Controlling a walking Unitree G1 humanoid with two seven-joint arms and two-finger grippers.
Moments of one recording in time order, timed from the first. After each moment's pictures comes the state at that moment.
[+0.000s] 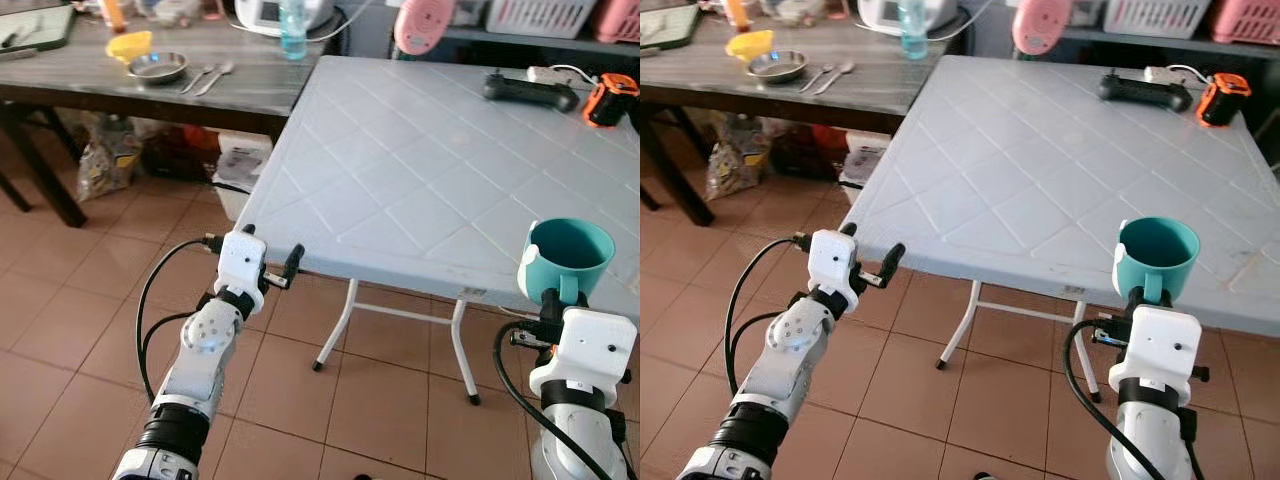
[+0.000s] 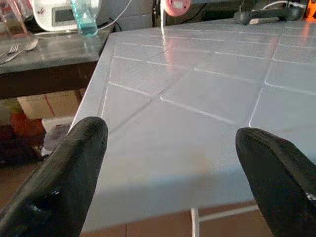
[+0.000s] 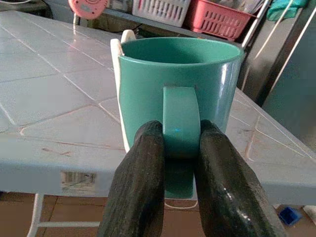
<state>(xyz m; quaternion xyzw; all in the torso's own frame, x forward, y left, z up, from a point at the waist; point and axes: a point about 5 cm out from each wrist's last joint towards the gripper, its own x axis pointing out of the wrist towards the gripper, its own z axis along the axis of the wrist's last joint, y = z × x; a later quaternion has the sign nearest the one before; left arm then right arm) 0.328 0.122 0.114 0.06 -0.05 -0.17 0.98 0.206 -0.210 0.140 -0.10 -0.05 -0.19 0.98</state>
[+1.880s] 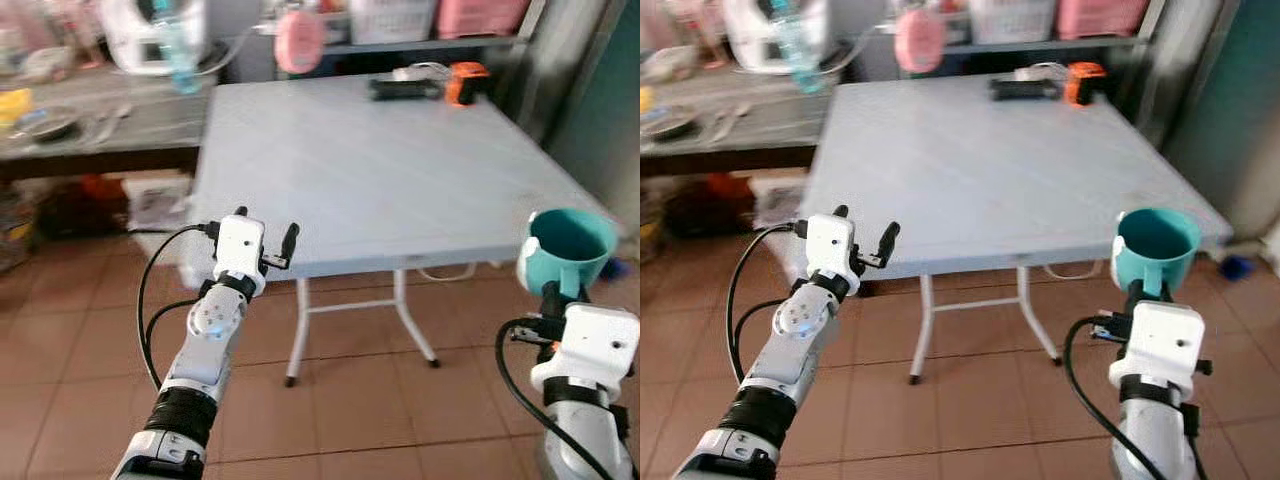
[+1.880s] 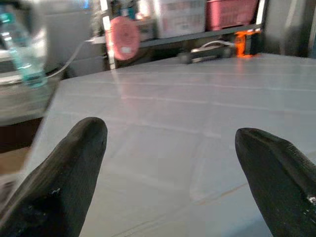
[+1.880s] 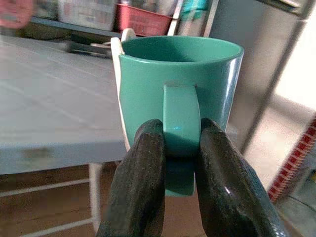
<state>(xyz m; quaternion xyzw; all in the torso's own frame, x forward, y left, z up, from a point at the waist) 0.340 0.121 0.128 0.06 -0.08 -0.12 0.99 0.207 -0.206 0.146 -0.10 -0.06 -0.17 0.98</state>
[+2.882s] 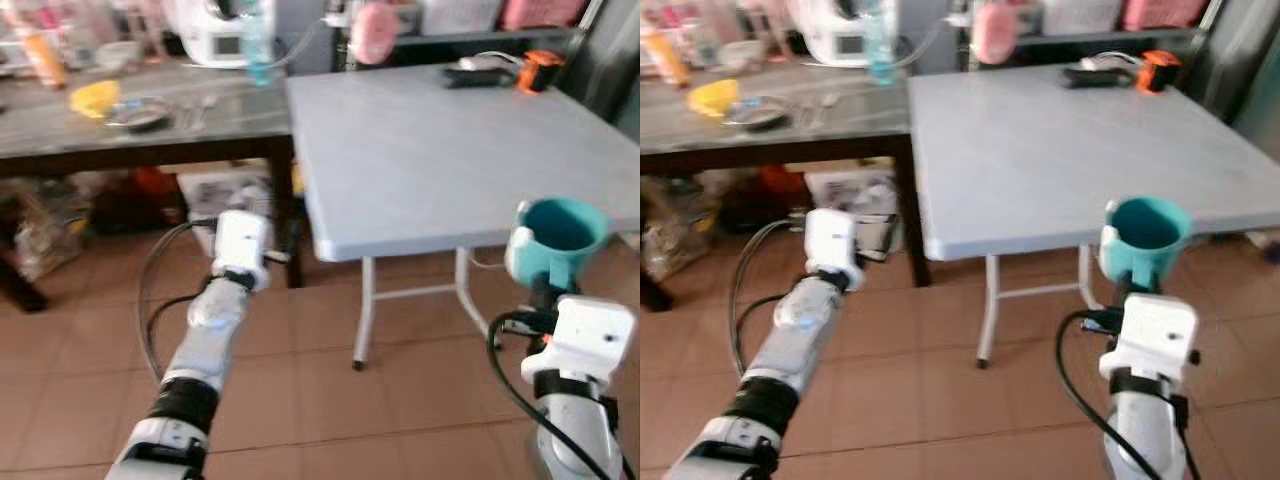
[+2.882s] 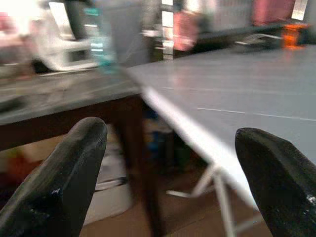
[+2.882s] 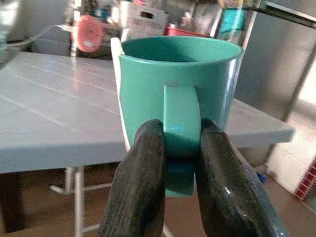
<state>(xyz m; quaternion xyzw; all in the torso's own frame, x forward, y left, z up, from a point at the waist) 0.347 0.121 0.129 0.05 -0.08 -0.11 0.99 0.211 -0.200 0.153 -0.09 -0.08 -0.16 0.98</state>
